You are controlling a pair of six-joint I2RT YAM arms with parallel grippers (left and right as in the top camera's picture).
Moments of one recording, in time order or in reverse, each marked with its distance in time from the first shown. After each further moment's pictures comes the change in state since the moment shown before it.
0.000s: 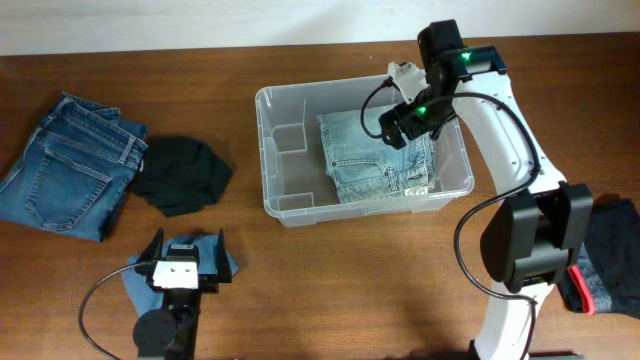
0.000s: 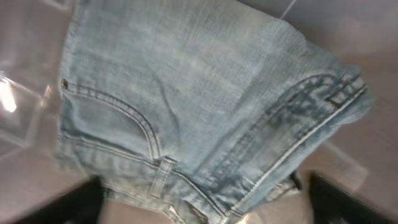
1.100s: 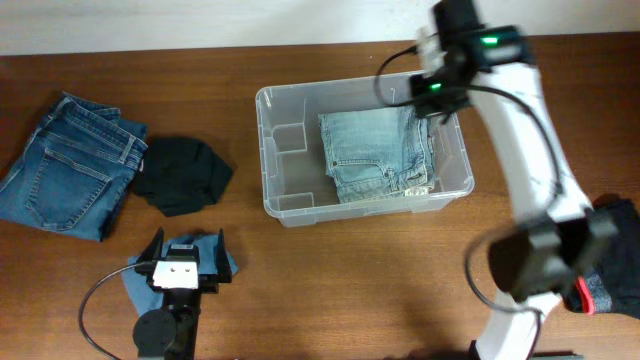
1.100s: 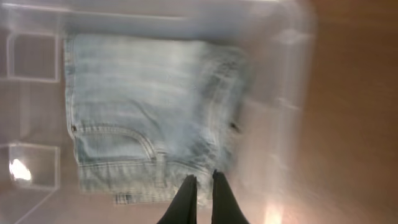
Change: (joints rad) left arm 0.000 0.000 0.000 0.000 0.000 0.000; right arm -0.028 -0.098 0.190 -0.159 0.169 0.333
